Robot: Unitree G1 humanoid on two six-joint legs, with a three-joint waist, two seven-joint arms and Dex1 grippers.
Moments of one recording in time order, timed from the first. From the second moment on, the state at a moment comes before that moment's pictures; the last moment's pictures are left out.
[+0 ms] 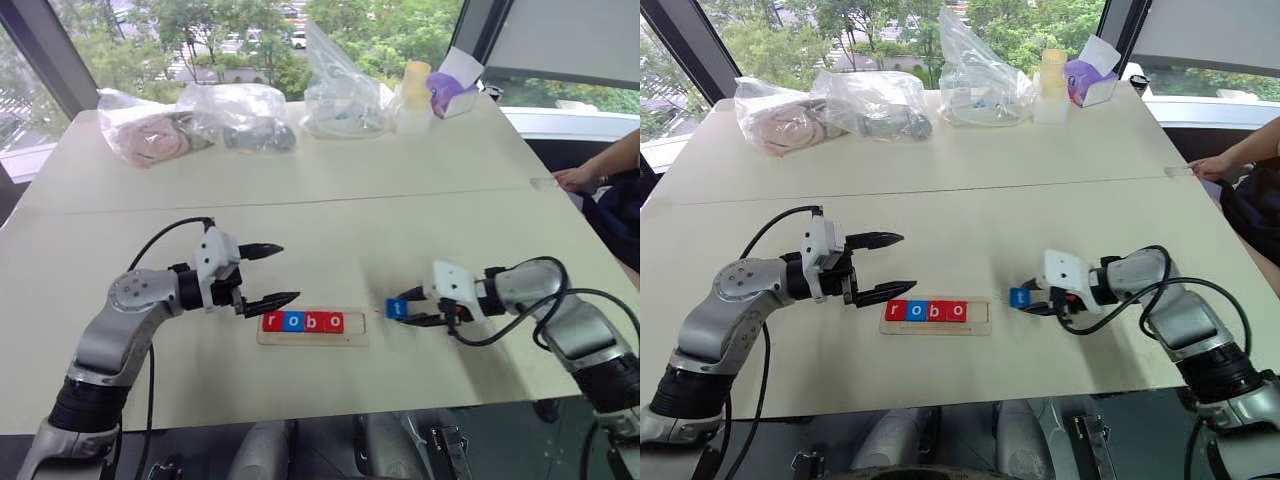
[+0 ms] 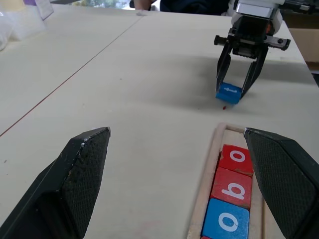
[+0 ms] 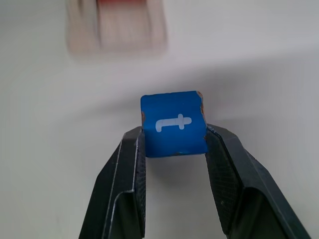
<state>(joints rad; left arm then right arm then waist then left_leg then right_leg) -0.25 0.63 -0.01 -0.24 -0.46 0.31 -1.03 -0.34 -0.87 0.22 -0.16 0.18 0.32 1.20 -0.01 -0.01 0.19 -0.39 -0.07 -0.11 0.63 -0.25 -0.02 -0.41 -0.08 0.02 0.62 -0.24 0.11</state>
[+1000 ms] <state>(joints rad) -0.23 0.63 -0.02 -0.26 -0.47 0.32 -1.01 -0.37 -0.76 0.37 -0.37 0.15 0.63 1.08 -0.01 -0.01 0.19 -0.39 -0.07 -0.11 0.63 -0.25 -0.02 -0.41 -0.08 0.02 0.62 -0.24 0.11</state>
